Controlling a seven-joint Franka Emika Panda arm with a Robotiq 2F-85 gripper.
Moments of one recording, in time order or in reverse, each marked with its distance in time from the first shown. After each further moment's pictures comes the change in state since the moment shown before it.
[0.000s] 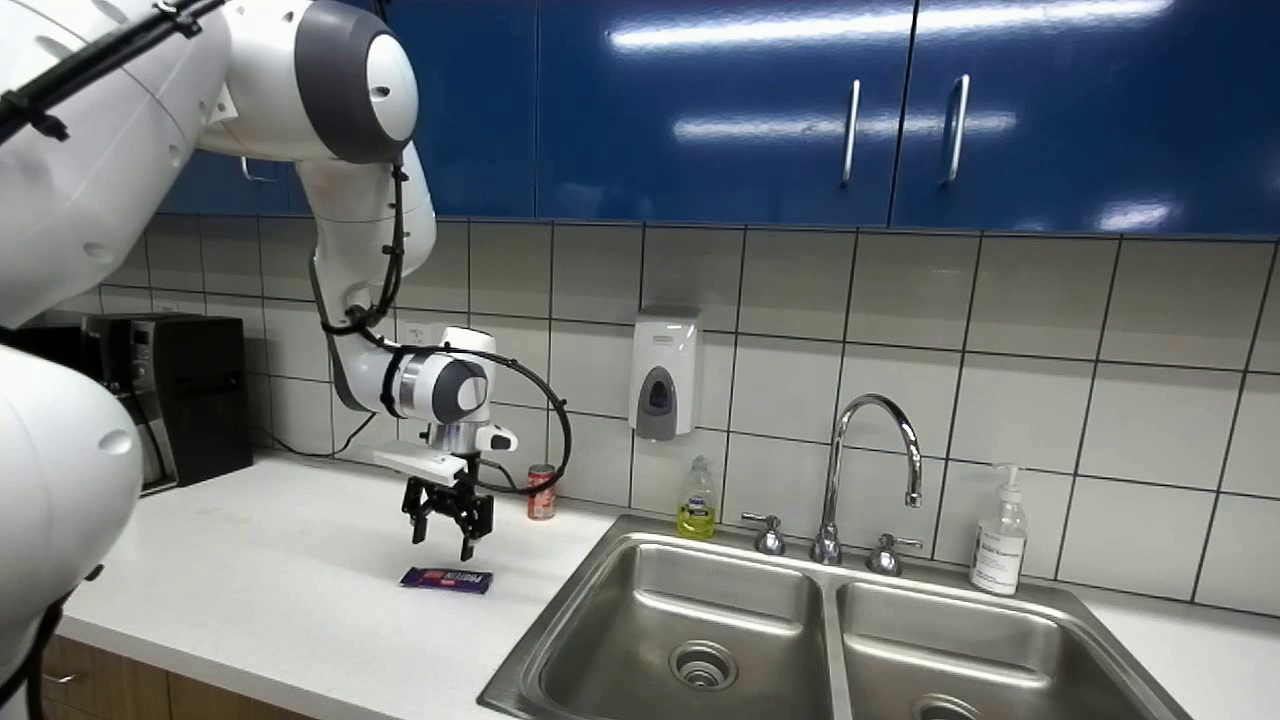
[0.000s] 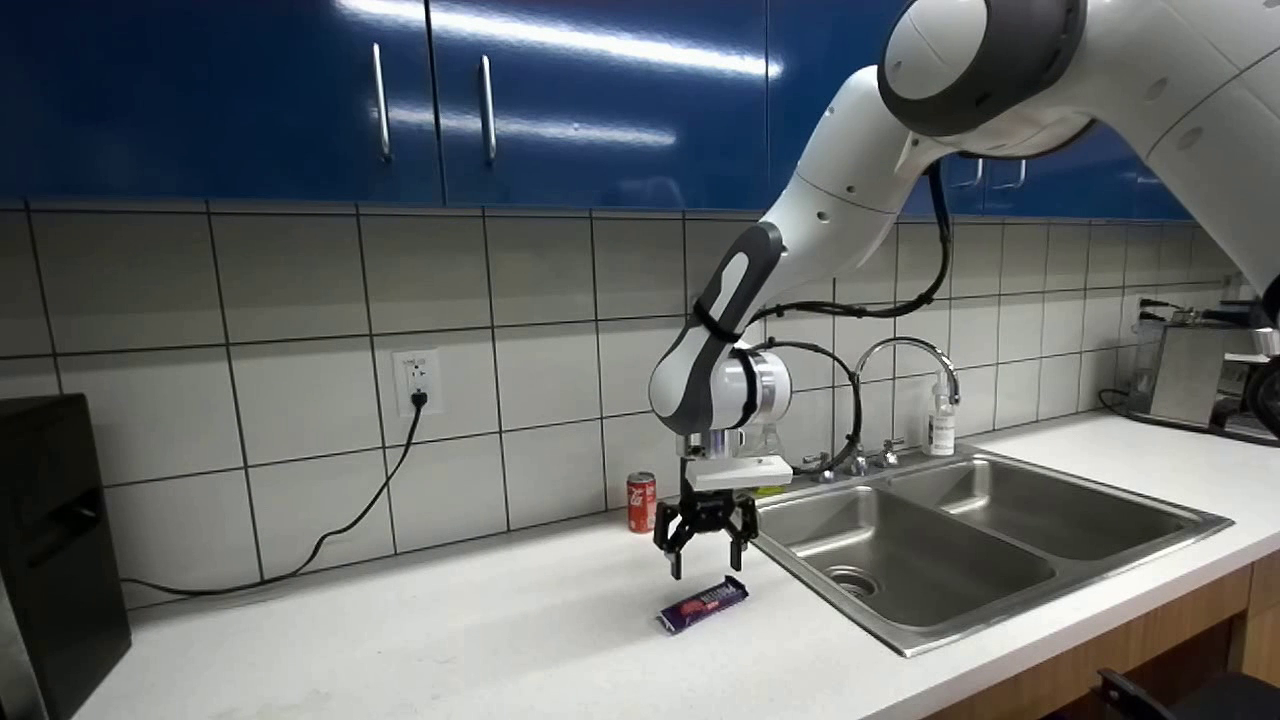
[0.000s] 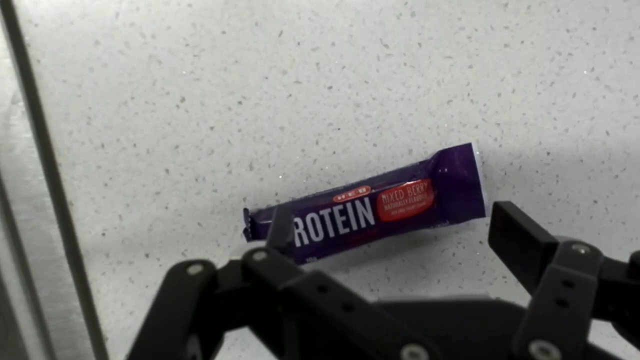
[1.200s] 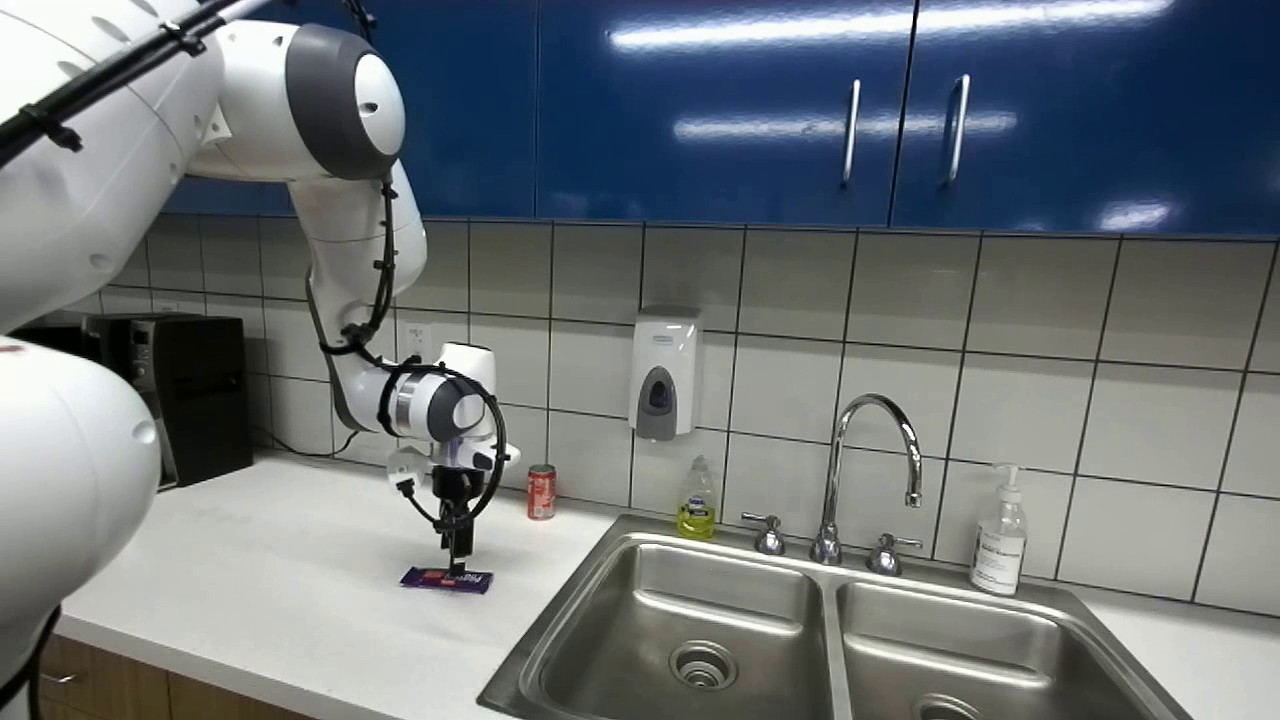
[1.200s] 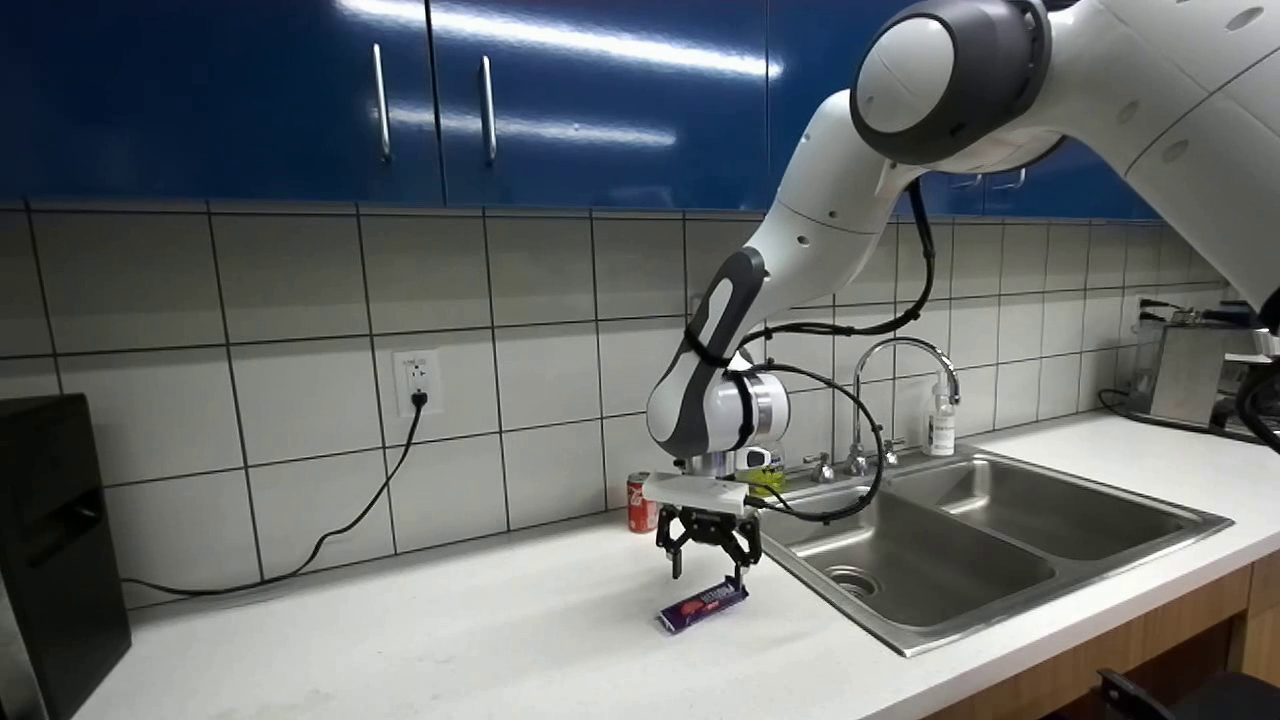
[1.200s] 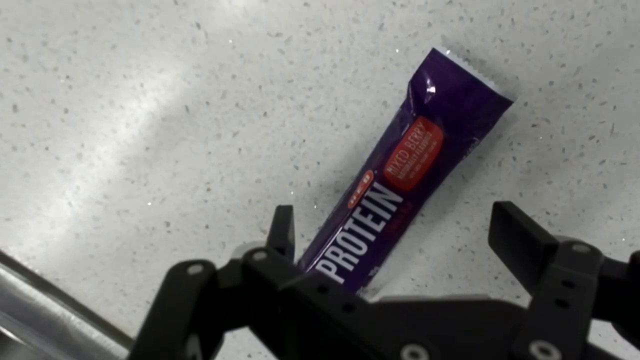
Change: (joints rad) arm 0.109 0.058 -0.113 0.013 0.073 0.087 0.681
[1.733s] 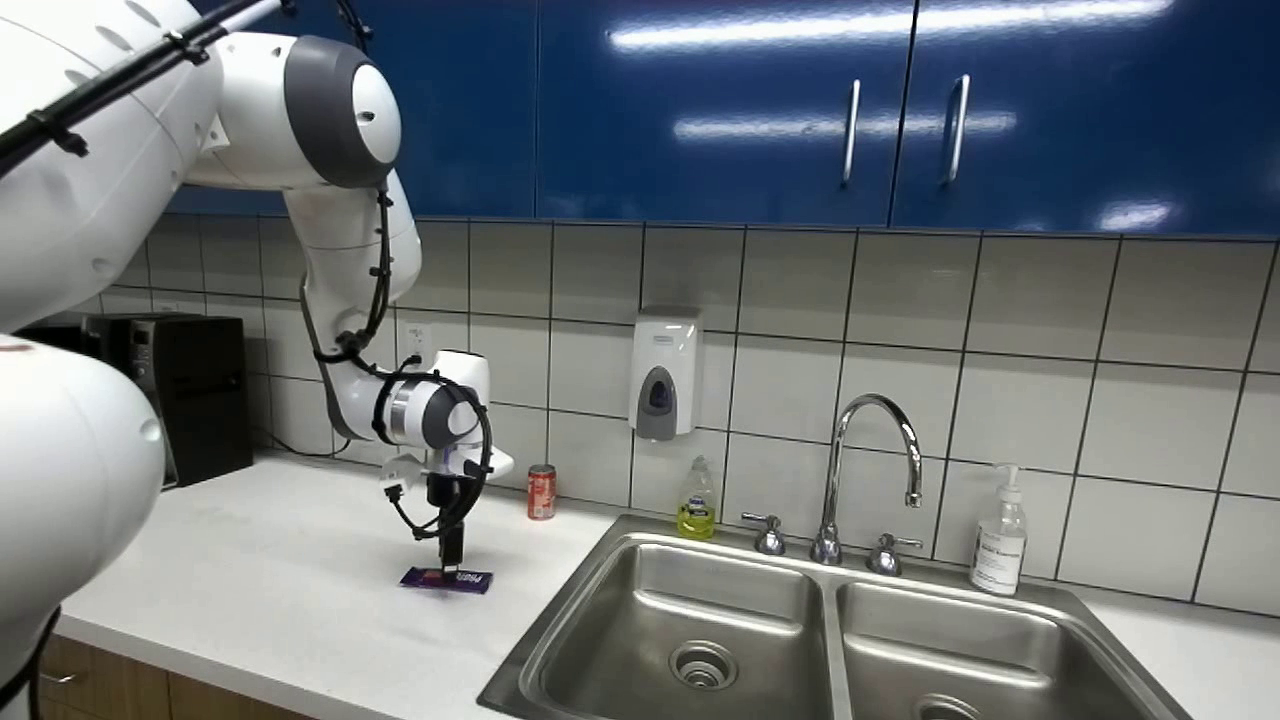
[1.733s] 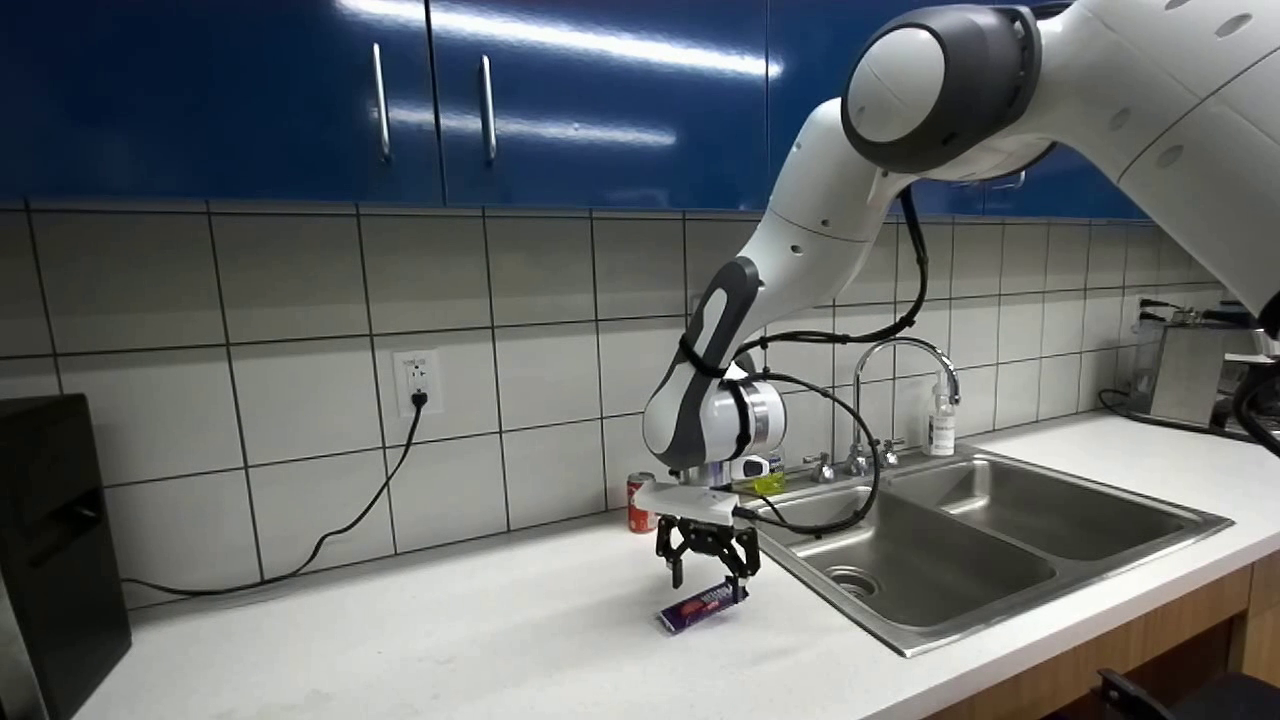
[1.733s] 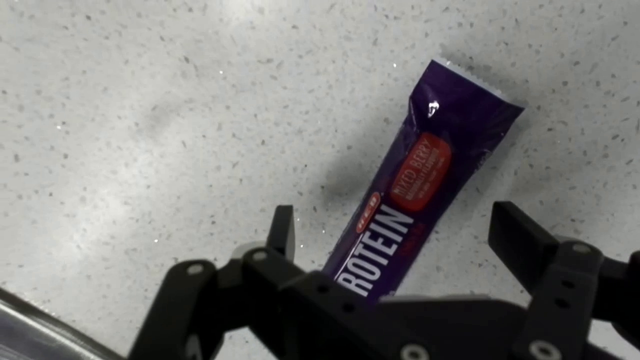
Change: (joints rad) arm 0.027 0.022 -0.014 0.005 -0.005 -0.001 0.111
